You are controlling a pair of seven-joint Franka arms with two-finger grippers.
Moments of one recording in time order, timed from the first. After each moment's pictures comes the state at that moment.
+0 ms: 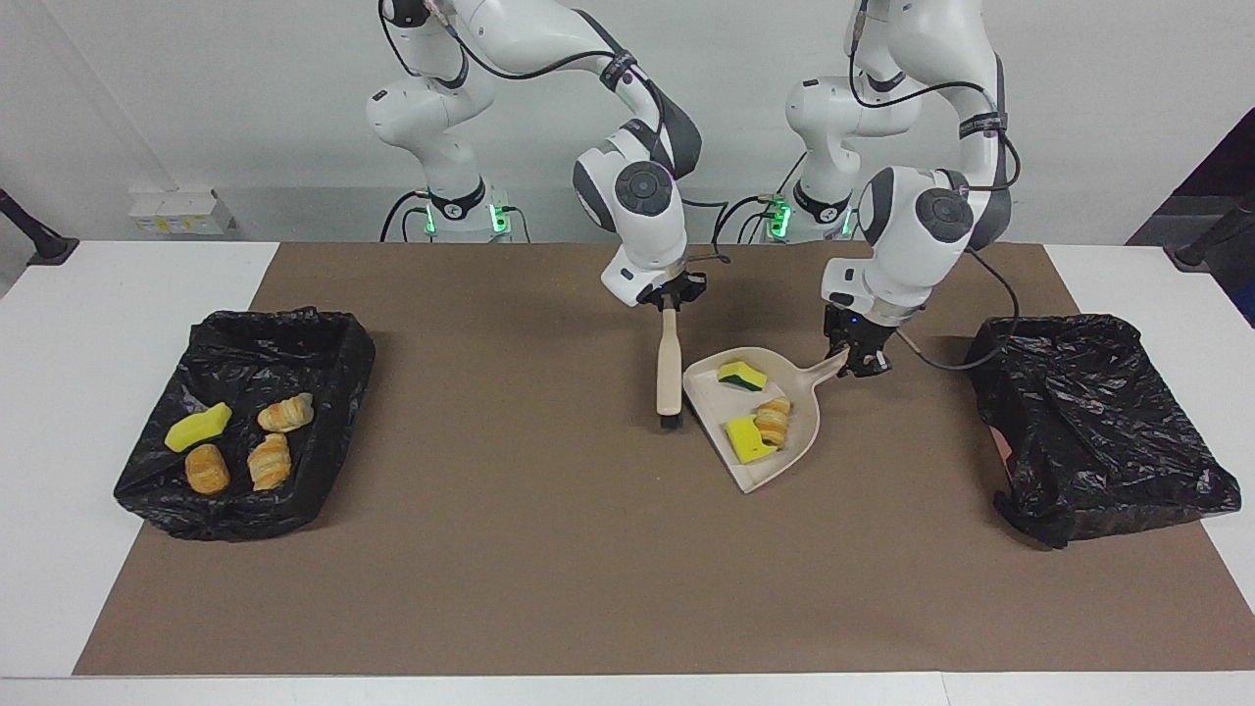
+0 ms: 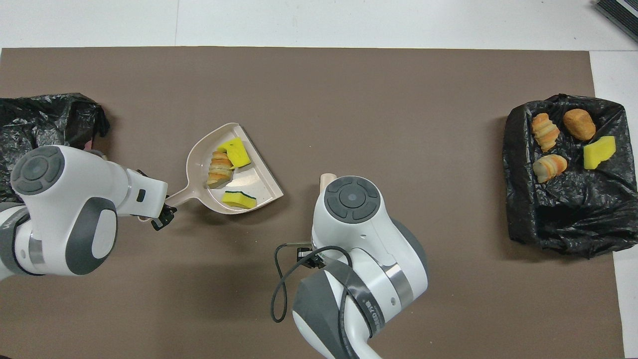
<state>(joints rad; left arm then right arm) -0.01 0.01 -0.16 -2.20 -0.10 2.19 0.90 0.62 0.15 0.03 -1.91 0.23 1.81 0.61</state>
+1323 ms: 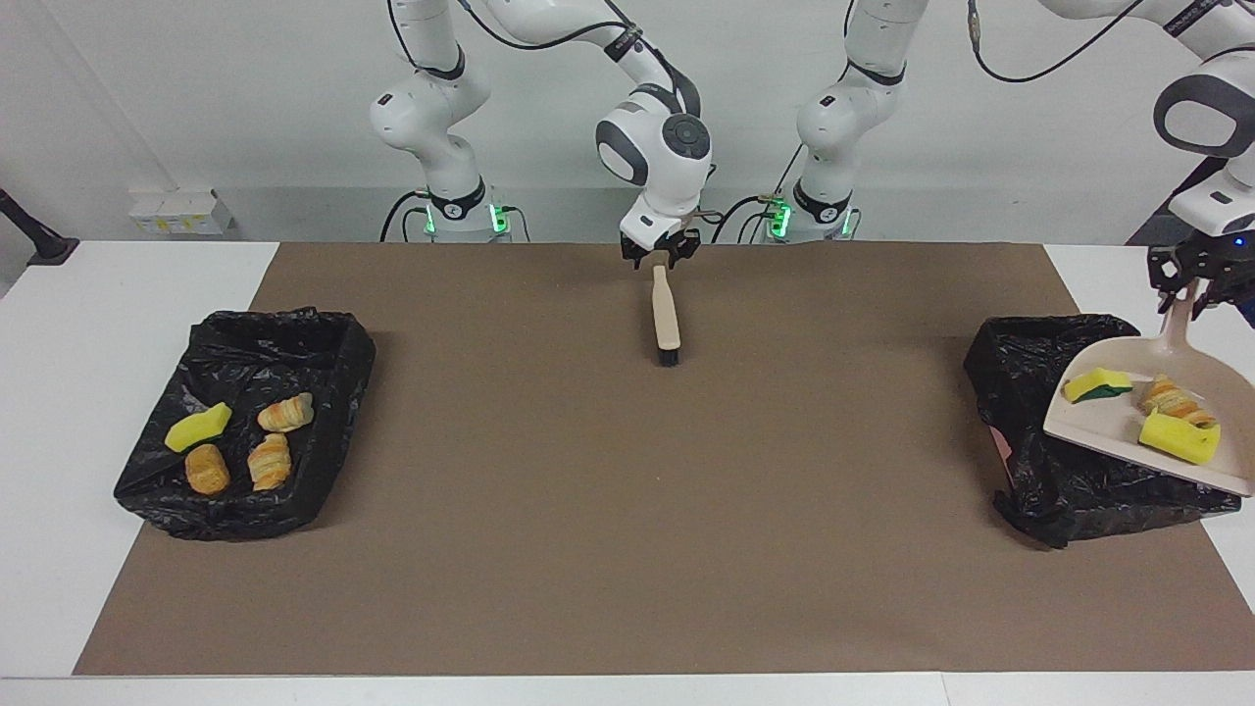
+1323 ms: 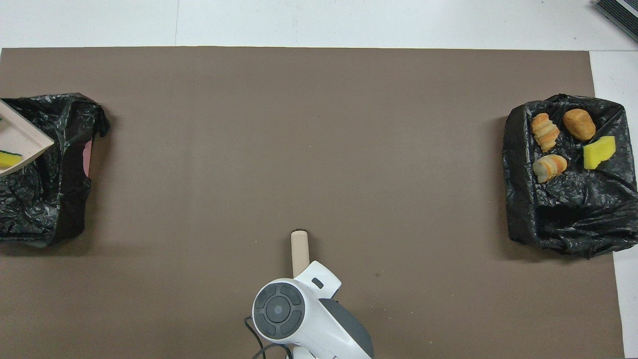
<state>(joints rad) 0.60 0.08 -0.14 -1.76 0.29 2.07 1.15 0.86 0.13 0.04 -2.07 0.12 2.00 0.78</state>
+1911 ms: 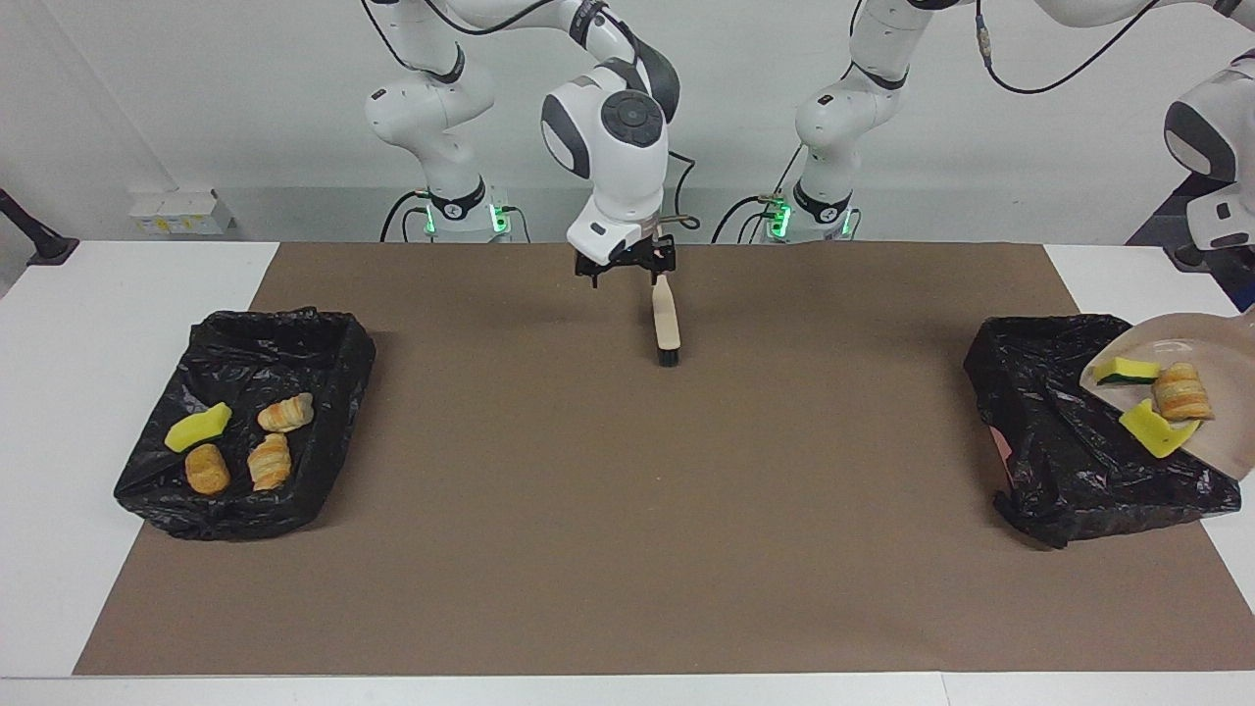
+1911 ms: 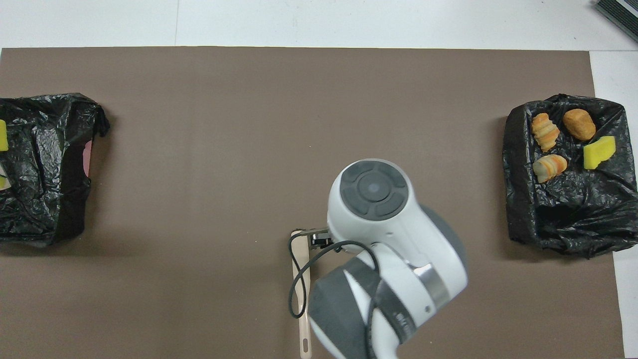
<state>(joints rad) 0.47 0.12 -0.15 -1.69 0.83 2.05 1.25 0.53 0.11 0.02 -1.74 0.08 1.70 0.42</state>
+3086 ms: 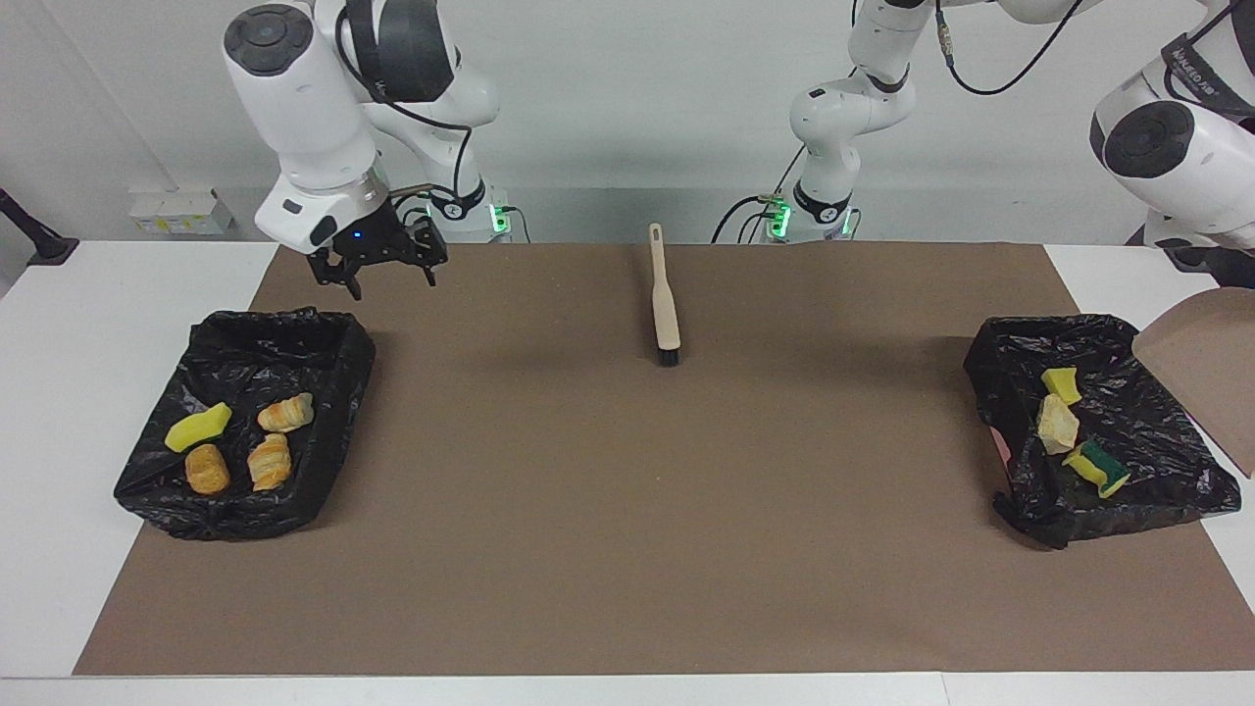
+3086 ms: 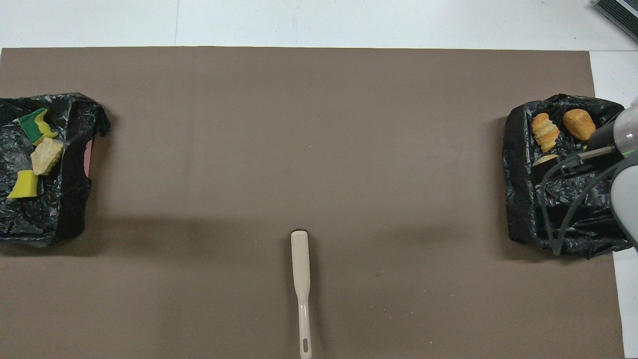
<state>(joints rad) 0.21 0.10 -0.16 -1.63 1.23 1.68 1.20 0.11 0.03 -0.15 -1.62 -0.02 1.57 -0.19</state>
